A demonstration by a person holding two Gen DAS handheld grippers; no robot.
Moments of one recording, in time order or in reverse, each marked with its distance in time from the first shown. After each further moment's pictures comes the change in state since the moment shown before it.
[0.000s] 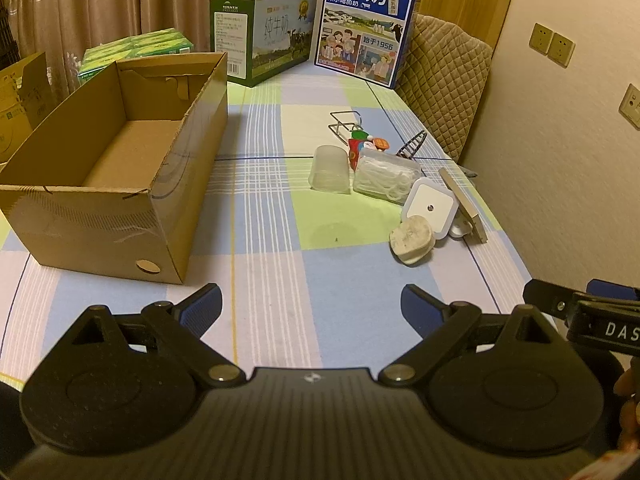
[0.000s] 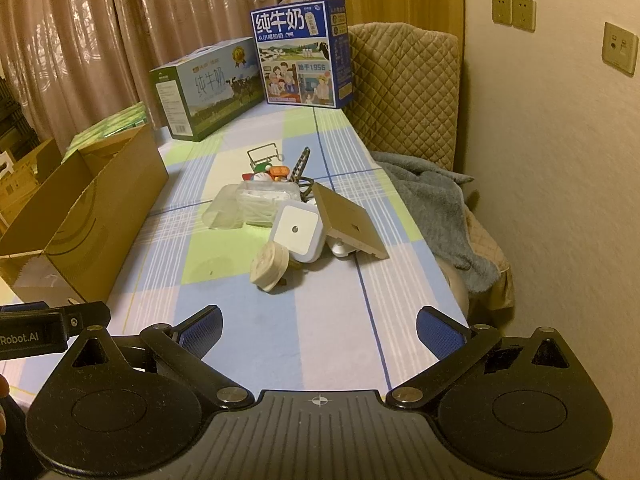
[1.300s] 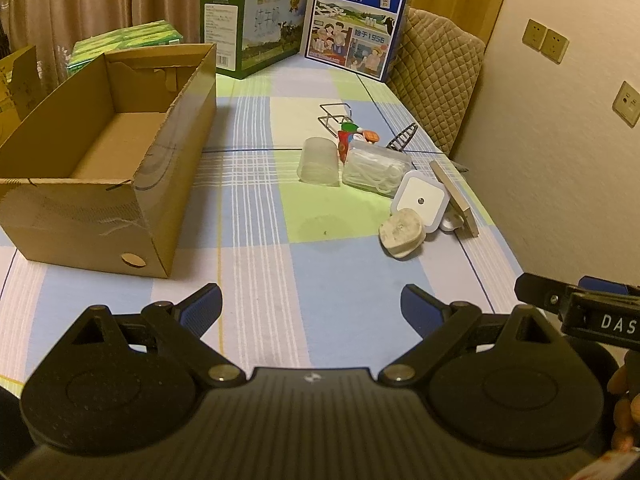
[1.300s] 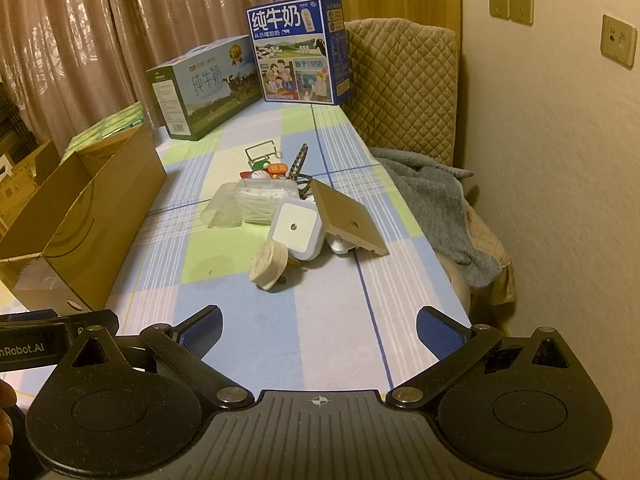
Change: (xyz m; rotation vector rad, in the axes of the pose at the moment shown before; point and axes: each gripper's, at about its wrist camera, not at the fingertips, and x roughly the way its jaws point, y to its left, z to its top) left arm 0.007 -0.002 -0.001 0.001 0.019 -0.036; right arm 0.004 -0.002 -0.002 0.010 0.006 0.001
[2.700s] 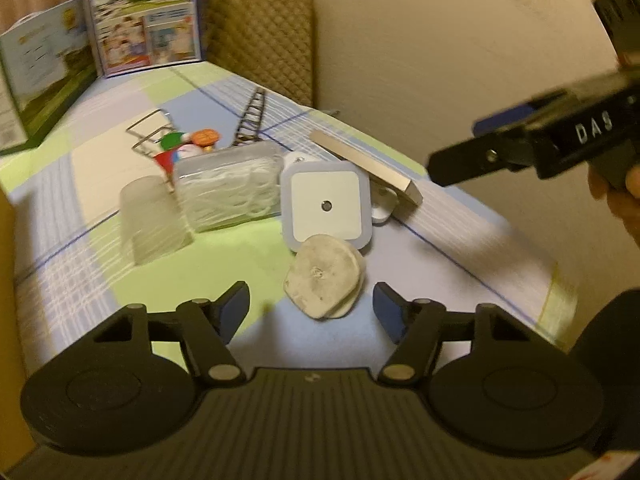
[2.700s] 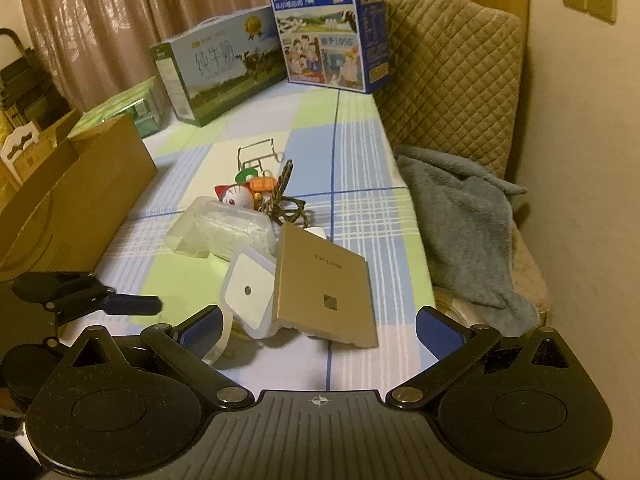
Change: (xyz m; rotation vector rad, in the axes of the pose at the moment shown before) left arm 0.162 -0.058 0.043 0.529 0.053 -0.335; right arm 0.116 -0.066 0.081 -0.109 0.090 0.150
